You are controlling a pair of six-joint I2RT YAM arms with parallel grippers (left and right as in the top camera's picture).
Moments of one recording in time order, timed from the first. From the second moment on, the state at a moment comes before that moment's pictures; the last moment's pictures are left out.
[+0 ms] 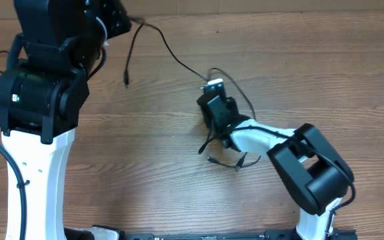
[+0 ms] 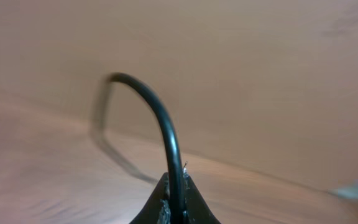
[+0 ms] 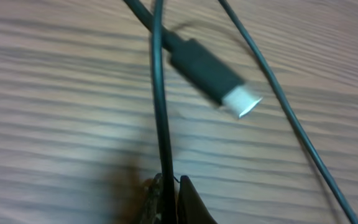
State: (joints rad) left arm -0.24 1.54 2.14 -0.97 -0.17 -0.52; right arm 0.61 1.97 1.02 0.05 0.44 0.24
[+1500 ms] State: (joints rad) left arm 0.02 1.96 2.14 -0.61 0.21 -0.56; right arm 0.26 1.78 1.02 -0.38 0.10 0.44
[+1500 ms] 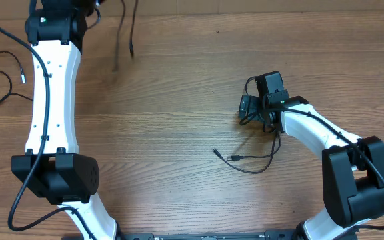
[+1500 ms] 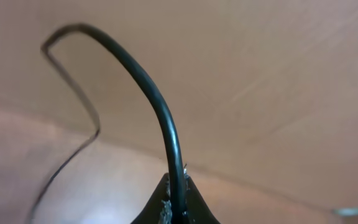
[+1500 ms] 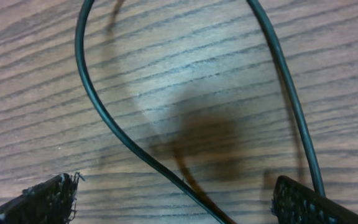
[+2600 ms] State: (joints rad) left arm 0.02 2.41 2.12 -0.86 0.11 -0.56; right arm 0.26 1.78 1.02 -0.38 0.09 0.44
